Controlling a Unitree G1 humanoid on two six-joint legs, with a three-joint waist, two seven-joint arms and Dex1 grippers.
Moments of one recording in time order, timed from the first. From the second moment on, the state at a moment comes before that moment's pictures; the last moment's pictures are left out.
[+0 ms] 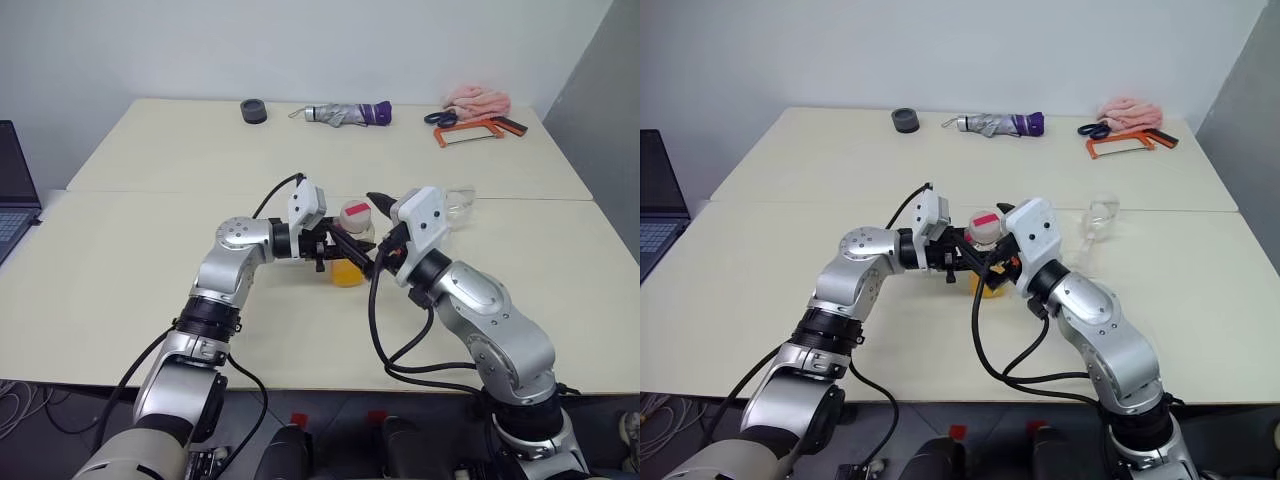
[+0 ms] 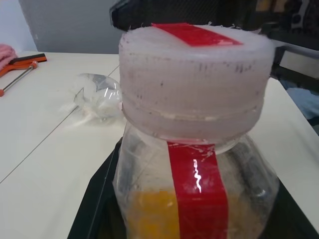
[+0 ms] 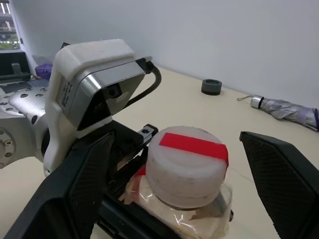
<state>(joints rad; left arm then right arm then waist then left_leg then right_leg) -0.76 0.34 -0.13 0.37 -0.29 0.16 -1.21 -0.42 -0.19 0.22 -0.58 0.25 0.68 0.26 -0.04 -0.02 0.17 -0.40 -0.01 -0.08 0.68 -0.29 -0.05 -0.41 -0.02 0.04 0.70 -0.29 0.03</state>
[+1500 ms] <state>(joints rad) -0.74 0.42 -0.13 0.28 -0.33 0.23 -1.33 -0.48 -0.45 0.07 -0.52 0.52 0.62 0.70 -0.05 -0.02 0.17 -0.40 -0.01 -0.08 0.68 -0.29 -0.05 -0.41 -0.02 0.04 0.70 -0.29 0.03</state>
